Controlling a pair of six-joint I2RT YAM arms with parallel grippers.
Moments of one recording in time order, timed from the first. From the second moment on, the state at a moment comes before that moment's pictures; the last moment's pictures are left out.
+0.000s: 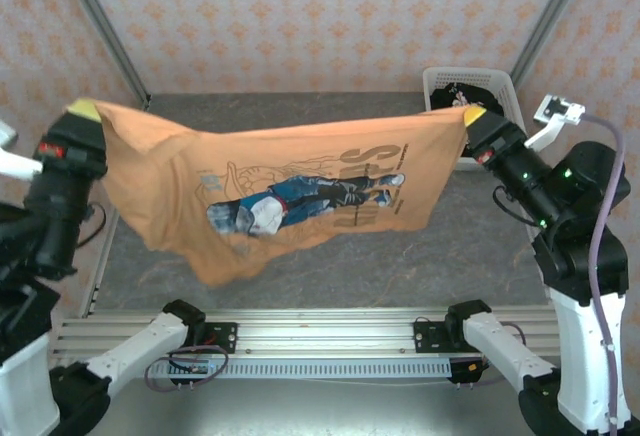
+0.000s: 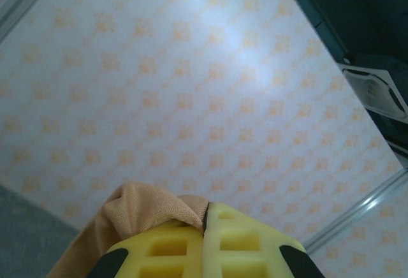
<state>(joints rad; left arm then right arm) -0.39 0.89 1.87 -0.80 -0.44 -0.73 0.20 0.87 1.55 -0.68 -0.23 0.85</state>
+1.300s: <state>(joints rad) -0.14 1.64 1.32 -0.83 -0.02 -0.83 0.24 1.63 1.25 -0.77 -0.11 0.90</state>
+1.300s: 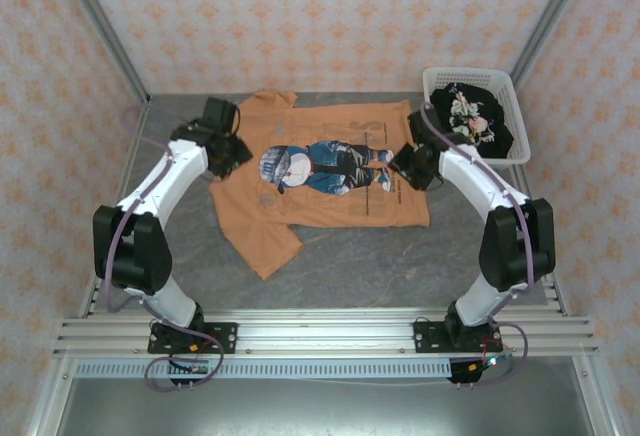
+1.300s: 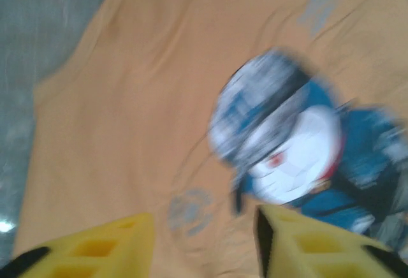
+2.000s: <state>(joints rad) -0.29 1.28 0.64 -0.84 0.15 -1.05 0.22 1.31 0.85 -0.82 -0.11 0.86</state>
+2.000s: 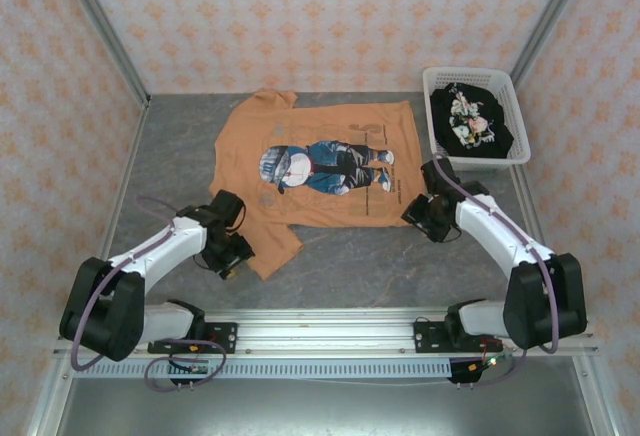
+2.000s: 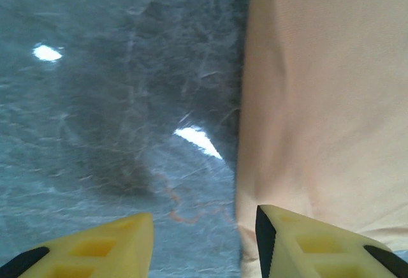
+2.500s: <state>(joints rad) -0.43 1.30 0.59 -0.73 0.18 -1.19 0.13 1.39 0.84 -0.80 -0.11 0.82</state>
